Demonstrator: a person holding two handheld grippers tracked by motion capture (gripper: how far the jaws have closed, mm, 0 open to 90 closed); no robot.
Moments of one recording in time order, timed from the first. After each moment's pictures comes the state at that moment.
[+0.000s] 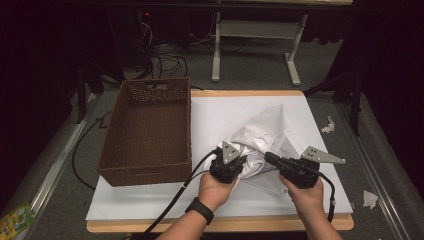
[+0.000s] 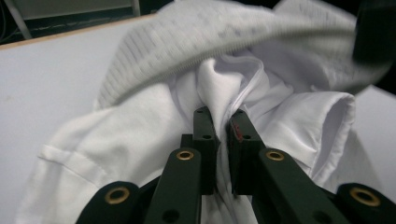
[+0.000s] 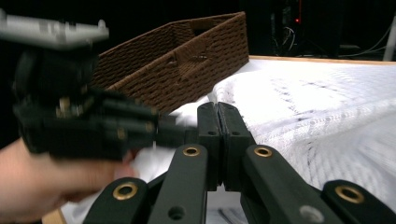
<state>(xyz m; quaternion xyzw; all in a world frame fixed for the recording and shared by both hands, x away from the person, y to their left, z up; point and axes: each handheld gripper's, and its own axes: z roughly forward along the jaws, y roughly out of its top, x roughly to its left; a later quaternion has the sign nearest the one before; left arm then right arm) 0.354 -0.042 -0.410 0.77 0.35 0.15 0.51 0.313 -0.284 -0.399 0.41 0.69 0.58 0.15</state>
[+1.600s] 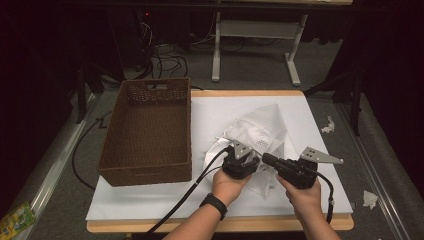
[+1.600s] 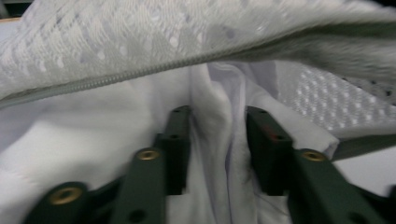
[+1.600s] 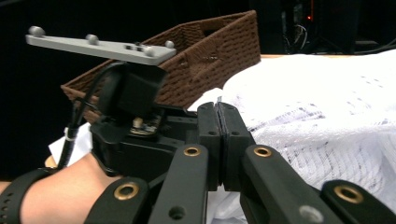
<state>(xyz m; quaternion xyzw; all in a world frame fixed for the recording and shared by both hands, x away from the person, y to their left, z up) 0.369 -0.079 -0.440 0.77 0.36 0.12 0.51 0.314 -0.282 -0.404 0.41 0.68 0.59 0.13</state>
